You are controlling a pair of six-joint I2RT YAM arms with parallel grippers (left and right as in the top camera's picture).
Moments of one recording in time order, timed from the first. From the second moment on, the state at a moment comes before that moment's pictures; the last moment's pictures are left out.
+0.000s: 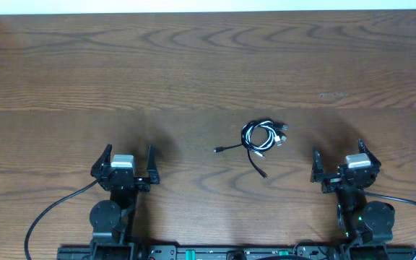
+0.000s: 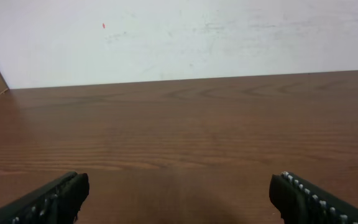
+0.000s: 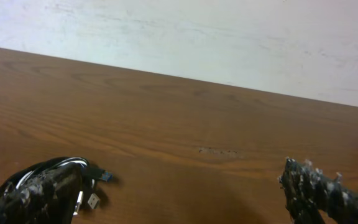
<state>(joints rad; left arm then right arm) -0.04 0.01 0.02 -0.11 -0.01 0.05 0.07 0.01 0.01 -0.07 -0.04 -0.10</state>
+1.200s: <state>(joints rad) -0.04 1.12 0.84 -0.67 0.26 -0.14 0.07 0.99 0.73 -0.73 -0.21 0.02</state>
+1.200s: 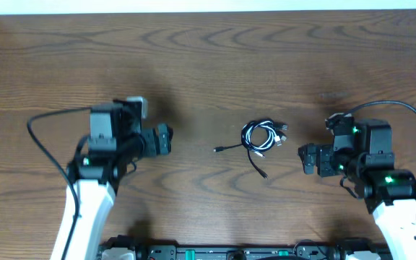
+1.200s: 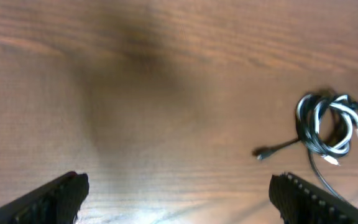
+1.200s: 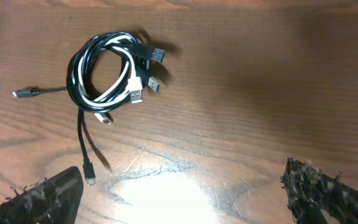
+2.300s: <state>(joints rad) -0.39 1.64 1.11 -0.47 0.34 -0.23 0.07 1.00 0.78 -0.75 -0.36 0.07</state>
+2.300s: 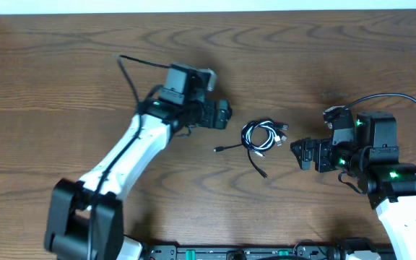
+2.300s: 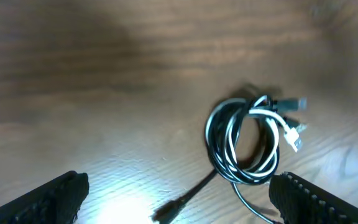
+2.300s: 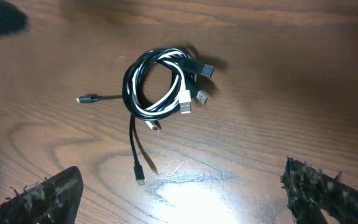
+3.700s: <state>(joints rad) -0.71 1.88 1.11 -0.39 0.14 -0.25 0.07 1.00 0.78 -0.76 -0.36 0.08</state>
